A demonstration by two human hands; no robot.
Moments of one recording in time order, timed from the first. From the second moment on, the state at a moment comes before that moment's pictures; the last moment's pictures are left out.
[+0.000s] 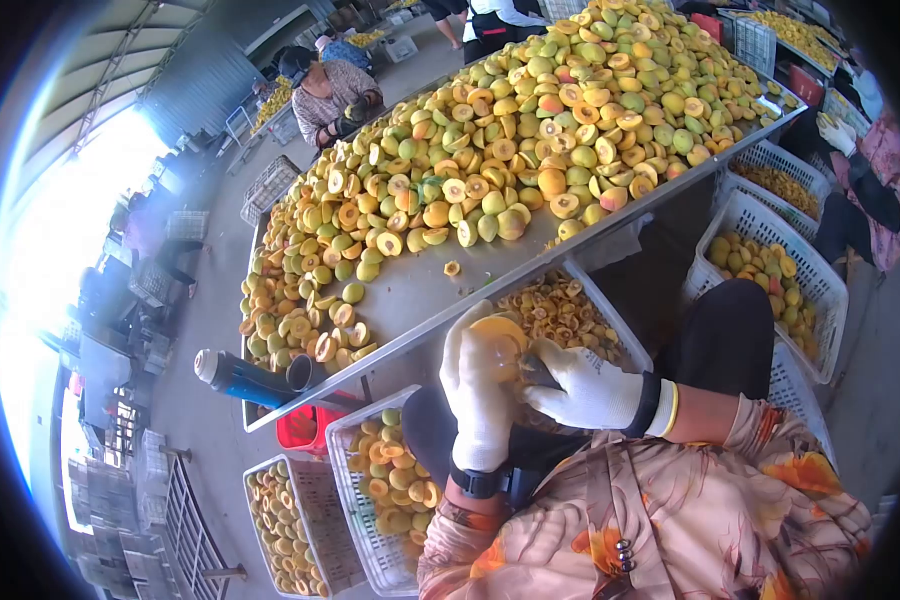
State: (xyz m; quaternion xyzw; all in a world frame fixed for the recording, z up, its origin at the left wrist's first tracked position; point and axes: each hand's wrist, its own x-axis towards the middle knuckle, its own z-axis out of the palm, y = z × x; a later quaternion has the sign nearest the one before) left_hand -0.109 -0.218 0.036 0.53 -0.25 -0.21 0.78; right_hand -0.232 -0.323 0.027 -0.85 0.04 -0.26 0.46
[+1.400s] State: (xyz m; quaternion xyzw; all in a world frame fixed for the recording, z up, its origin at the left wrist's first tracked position) left_hand -0.106 -0.248 0.029 0.50 -0.23 -0.25 0.80; right_hand -0.219 -0.382 0.045 -0.83 -0.03 0.09 0.55
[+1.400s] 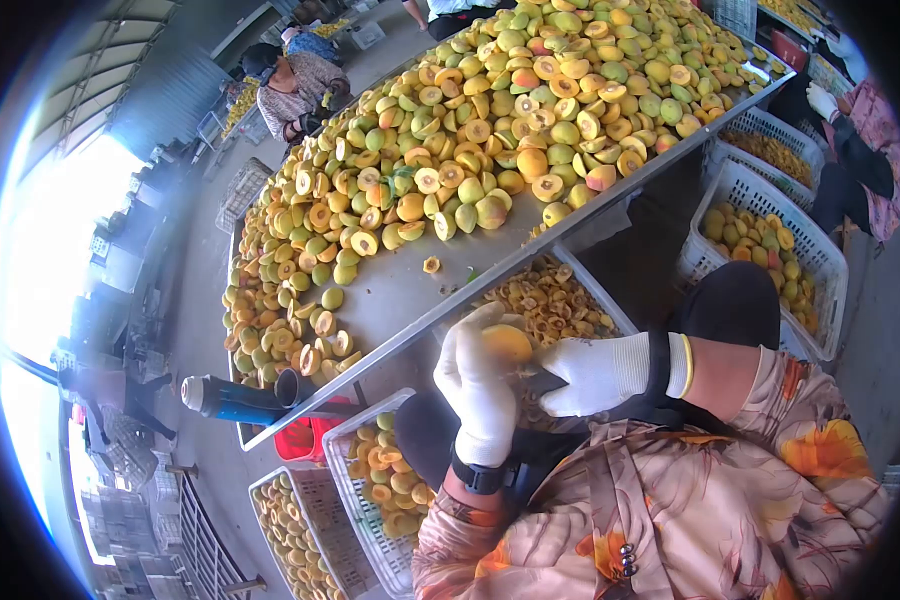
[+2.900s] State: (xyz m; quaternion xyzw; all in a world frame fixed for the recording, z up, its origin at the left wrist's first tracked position) left_hand 0.188 -0.166 -0.005 0.92 -0.34 0.10 0.18; right_hand -0.202 -0.405 -0.090 -0.89 0.12 0.24 0.37
